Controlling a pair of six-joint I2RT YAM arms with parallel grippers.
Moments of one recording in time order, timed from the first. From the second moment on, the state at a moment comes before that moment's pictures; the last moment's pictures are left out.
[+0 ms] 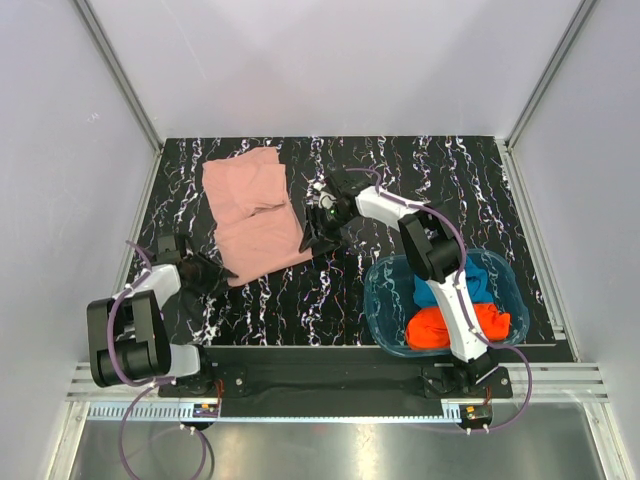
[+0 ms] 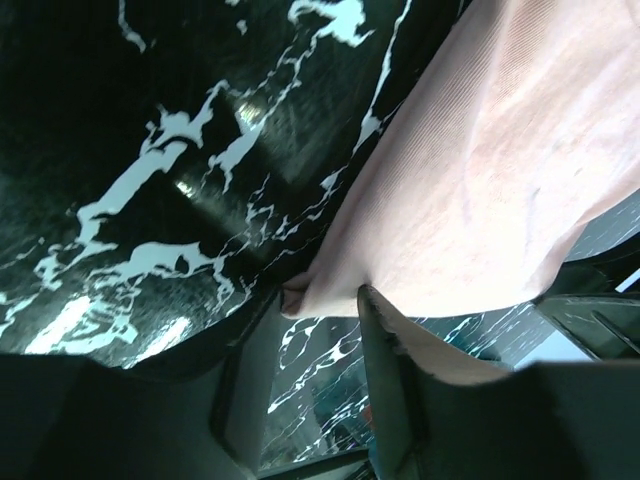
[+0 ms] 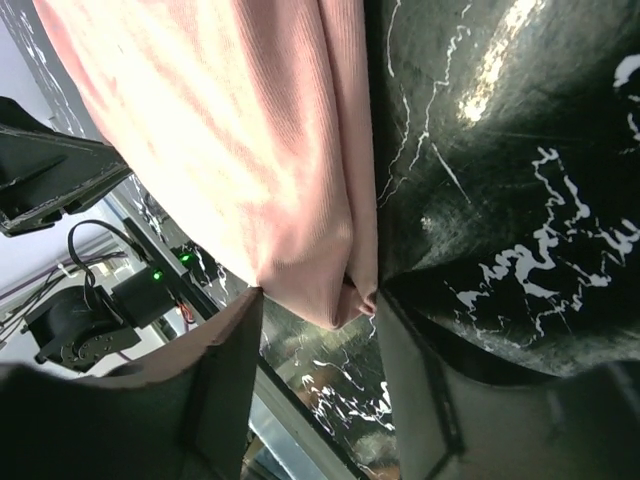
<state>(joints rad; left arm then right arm) 0.21 1.34 0.54 -0.35 0.38 -0.86 0.57 2.37 1.81 -0.61 -0.70 0.51</state>
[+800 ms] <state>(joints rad) 0.09 1.07 0.58 -0.59 0.21 -0.75 0.61 2.28 1.61 -0.56 -0.71 0.53</state>
